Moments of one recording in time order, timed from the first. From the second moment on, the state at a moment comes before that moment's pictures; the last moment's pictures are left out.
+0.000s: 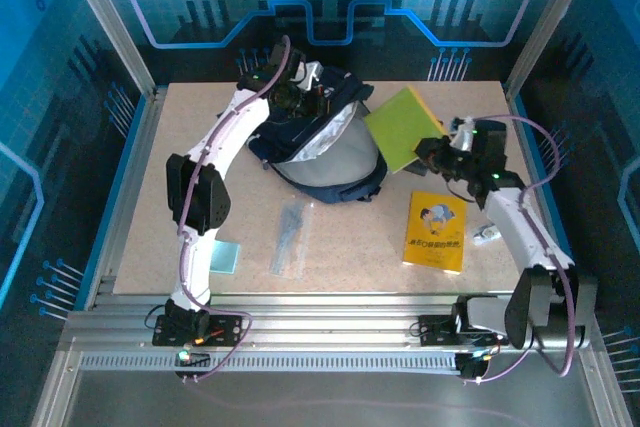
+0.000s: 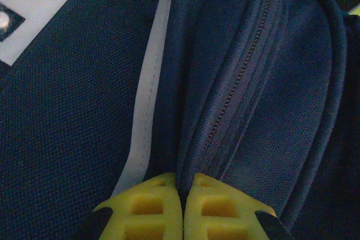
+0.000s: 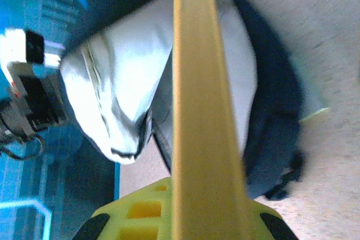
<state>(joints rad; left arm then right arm) -0.34 2.18 2.20 -0.85 0.41 -0.37 0.01 1.28 0.89 -0.18 -0.66 0.81</state>
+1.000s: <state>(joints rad) -0.30 2.18 2.27 -0.86 0.48 -0.42 0.37 2.33 1.62 0.18 -0.65 1.14</state>
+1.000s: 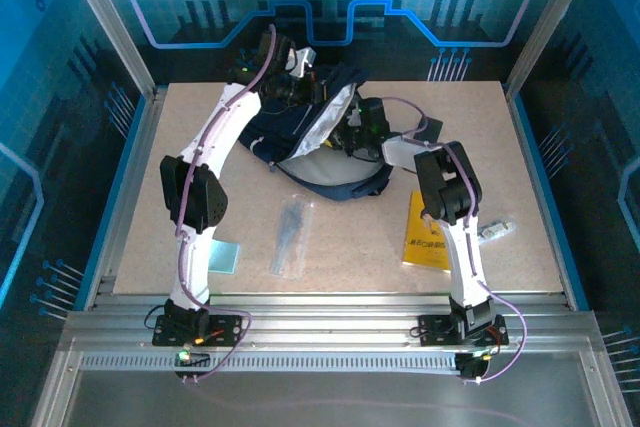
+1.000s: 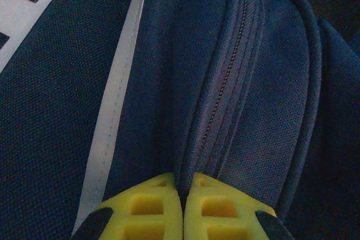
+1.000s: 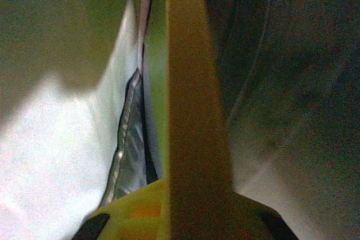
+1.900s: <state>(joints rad) -0.27 2.02 1.78 -0.55 0.29 -0.44 0.04 1.61 1.10 -0.31 -0.53 0.68</state>
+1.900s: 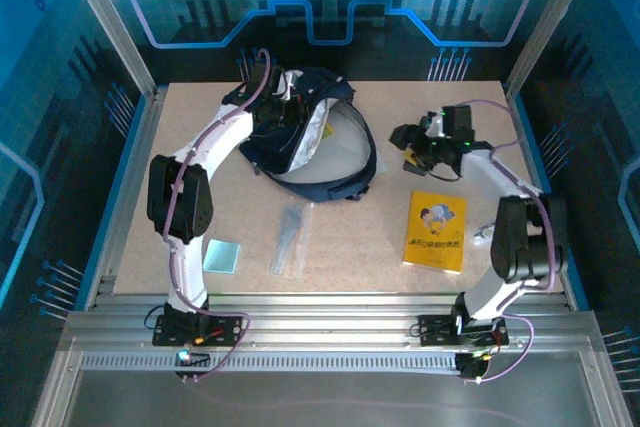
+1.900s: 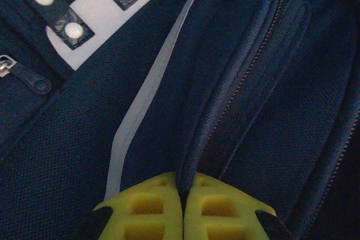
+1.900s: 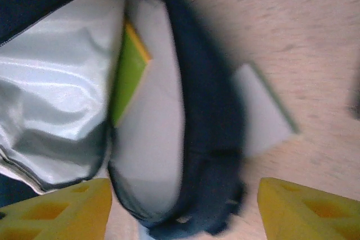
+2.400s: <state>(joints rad) -0.26 1.94 1.68 -0.57 0.12 -0.38 -0.30 1.30 0.81 -0.67 -0.18 0.51</state>
